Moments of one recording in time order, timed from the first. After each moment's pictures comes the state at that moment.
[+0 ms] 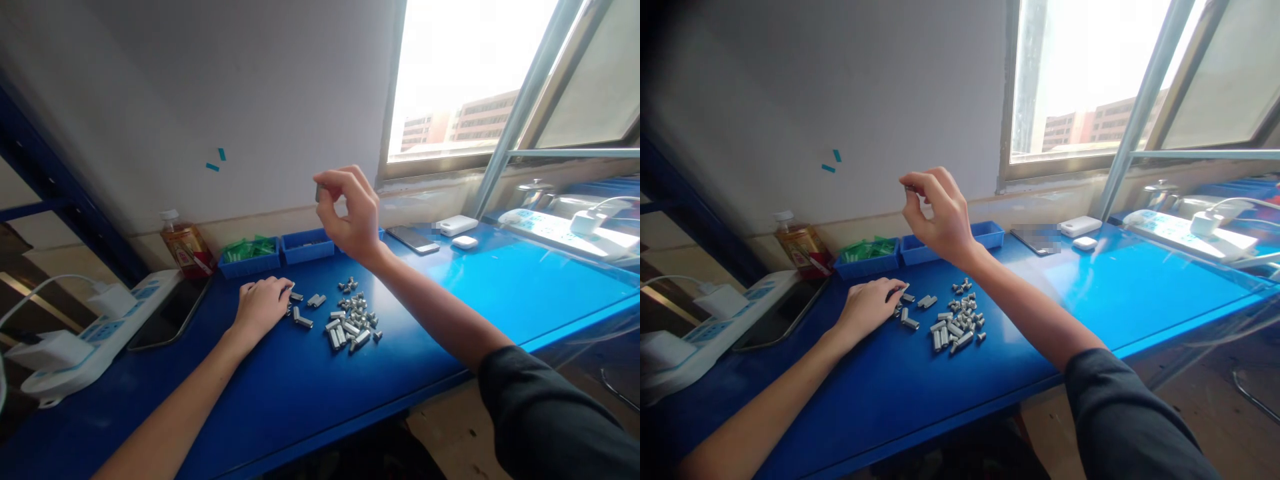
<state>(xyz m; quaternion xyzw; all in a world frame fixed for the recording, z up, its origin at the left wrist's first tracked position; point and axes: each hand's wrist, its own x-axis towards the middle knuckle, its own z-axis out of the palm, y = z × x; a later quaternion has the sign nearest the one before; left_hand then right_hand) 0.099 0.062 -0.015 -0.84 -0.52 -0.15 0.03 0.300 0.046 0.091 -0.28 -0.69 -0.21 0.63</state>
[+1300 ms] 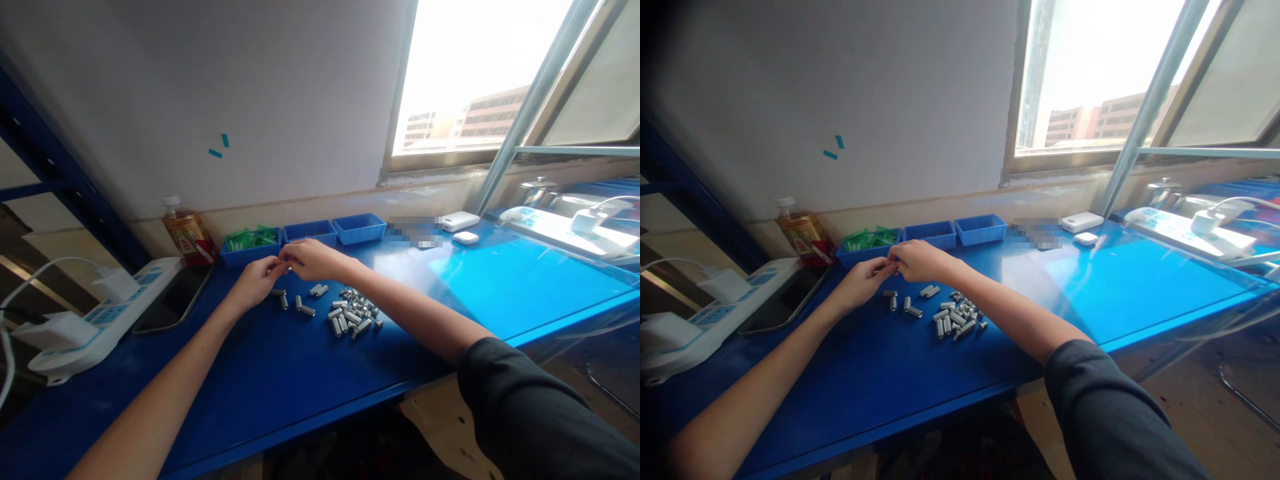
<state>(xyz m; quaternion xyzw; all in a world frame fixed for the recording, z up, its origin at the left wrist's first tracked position) 0.080 0.091 -0.009 -0.81 -0.43 -0.32 -0.24 0.265 0.079 0.027 -0.35 -0.91 0.02 0.23</state>
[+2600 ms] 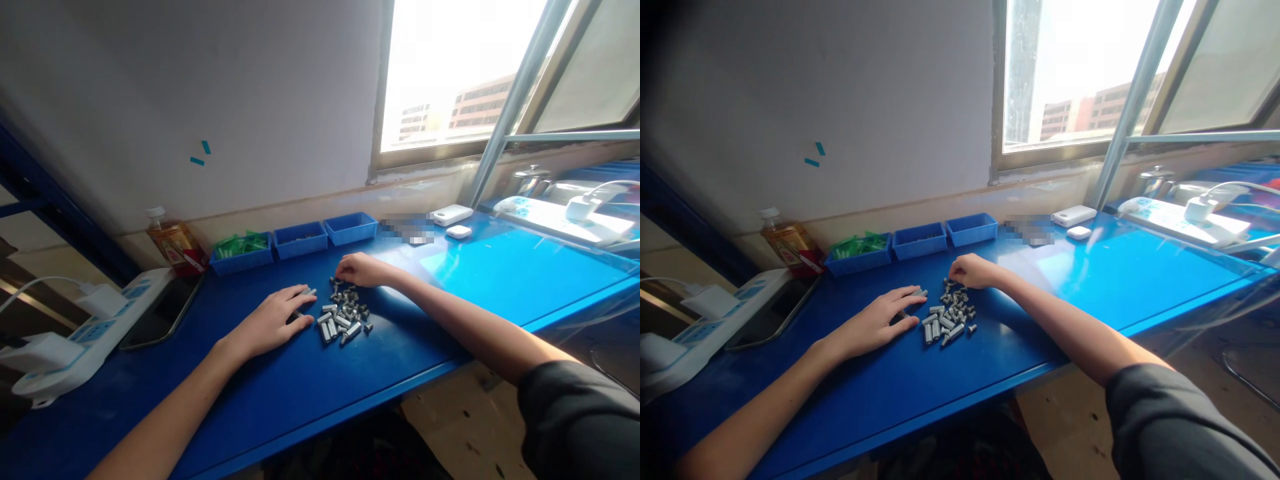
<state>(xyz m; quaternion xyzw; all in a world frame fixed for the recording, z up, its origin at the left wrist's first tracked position) 0.106 0.038 -0.021 -0.93 -0.33 -0.08 -0.12 0.378 0.059 -0.020 -0.50 -0.84 0.13 0.17</state>
